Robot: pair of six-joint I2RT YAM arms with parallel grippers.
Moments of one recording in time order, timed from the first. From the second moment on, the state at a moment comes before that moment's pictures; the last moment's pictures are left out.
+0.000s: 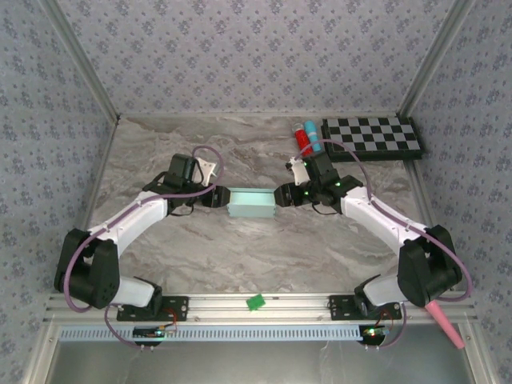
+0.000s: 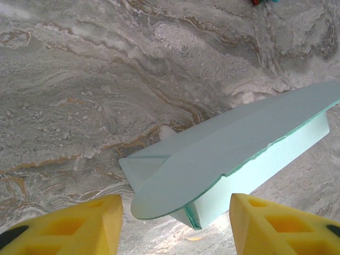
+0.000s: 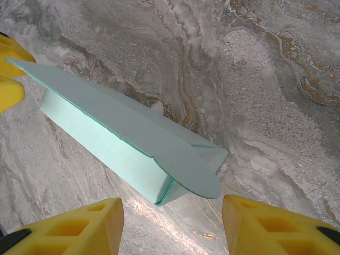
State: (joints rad) left arm -0.40 1.38 0.89 -0.36 0.42 -0.21; right arm 0.50 1.40 0.99 -0.45 -0.34 0.24
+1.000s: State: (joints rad) left arm -0.40 1.38 0.89 -0.34 0.47 -0.21; right arm 0.51 1.43 0.99 -0.44 -0.36 0.25
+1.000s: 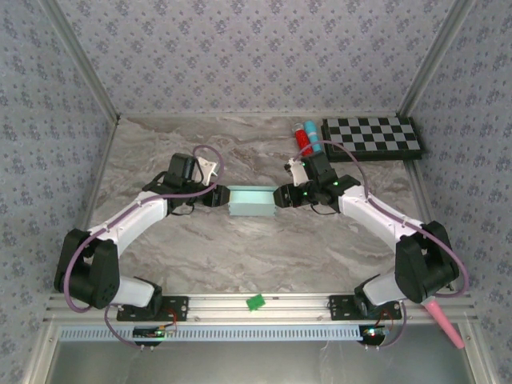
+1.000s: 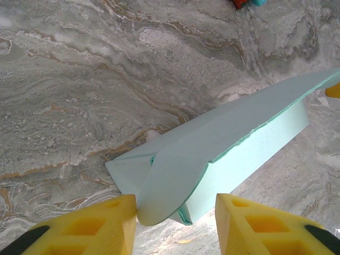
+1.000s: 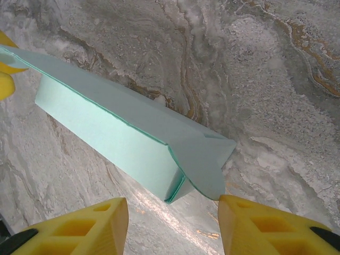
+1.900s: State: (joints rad) left arm -0.40 1.41 0.89 -0.34 0.49 -0.21; right arm 0.53 1.46 1.01 -0.42 -0.42 0.26
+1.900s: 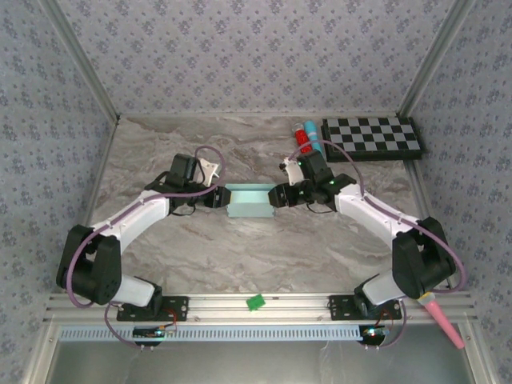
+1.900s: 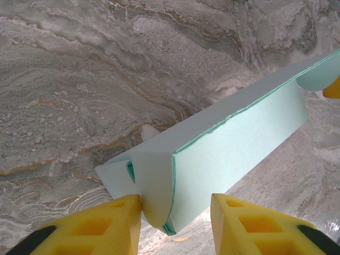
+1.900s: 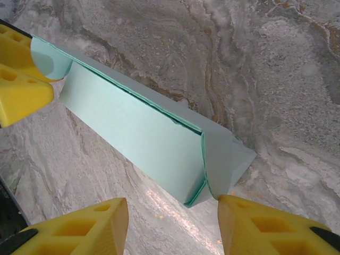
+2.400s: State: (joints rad) left arm -0.42 1.41 0.89 -0.34 0.48 -0.21; right arm 0.54 1.48 1.03 -0.42 -0.43 0.27
